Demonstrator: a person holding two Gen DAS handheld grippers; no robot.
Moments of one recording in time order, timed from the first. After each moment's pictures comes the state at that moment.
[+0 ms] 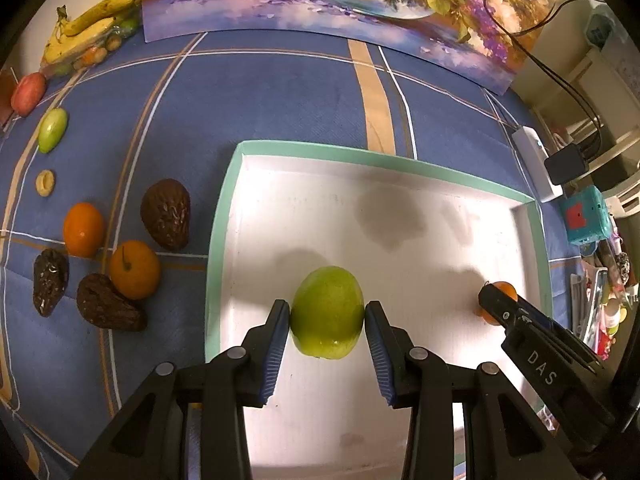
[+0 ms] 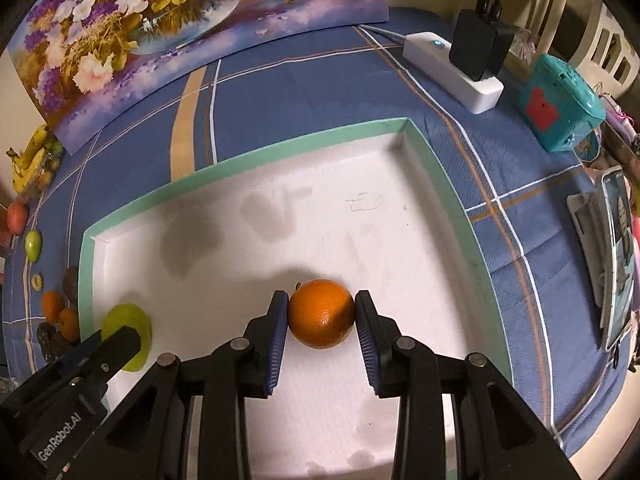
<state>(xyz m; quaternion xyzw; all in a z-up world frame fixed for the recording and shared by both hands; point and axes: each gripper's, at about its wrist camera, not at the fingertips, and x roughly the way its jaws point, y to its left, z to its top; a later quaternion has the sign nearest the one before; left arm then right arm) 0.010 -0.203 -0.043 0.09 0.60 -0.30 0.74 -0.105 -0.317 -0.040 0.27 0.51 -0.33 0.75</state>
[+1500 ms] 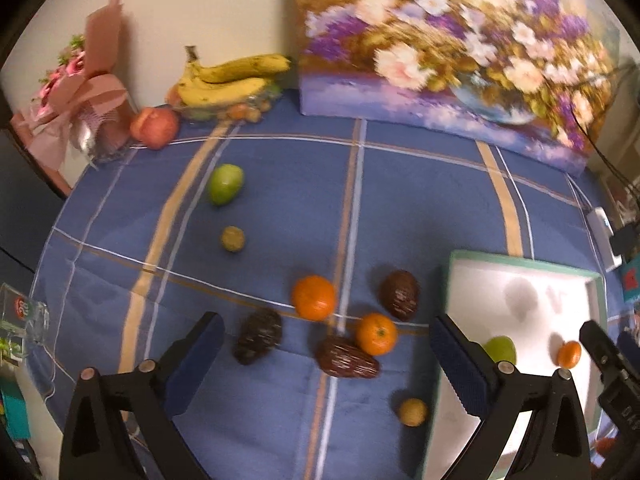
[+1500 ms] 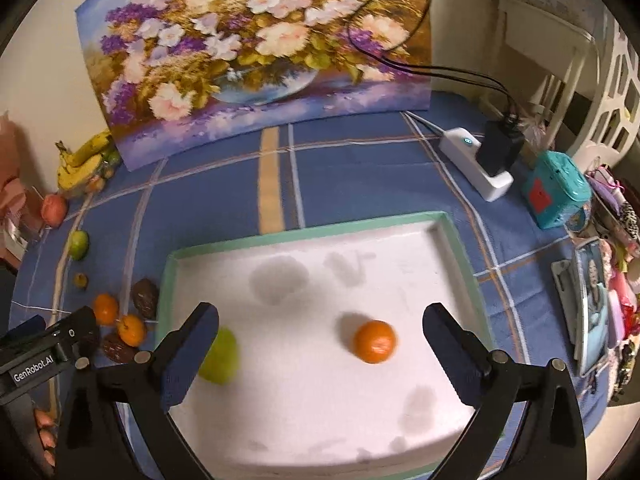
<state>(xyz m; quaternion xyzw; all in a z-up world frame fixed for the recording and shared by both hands) 0.077 -0.082 0.019 0.10 0.50 -0.18 0.84 -0.077 -0.261 0.030 0.21 0.43 -0.31 0.82</state>
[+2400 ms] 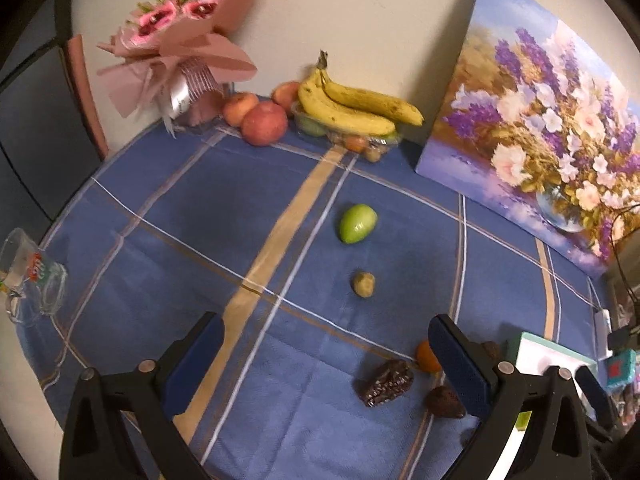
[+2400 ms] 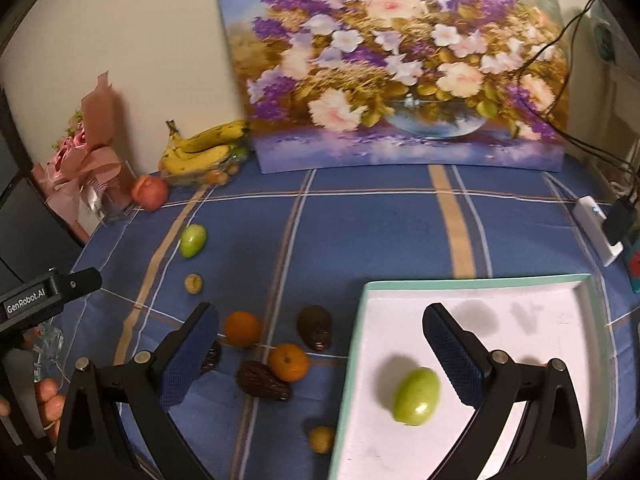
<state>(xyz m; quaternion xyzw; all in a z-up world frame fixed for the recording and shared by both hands) 0.147 0.052 0.035 -0.03 0.49 -0.13 0.86 0.021 -0.155 0.038 0.17 0.39 -0.17 0.89</state>
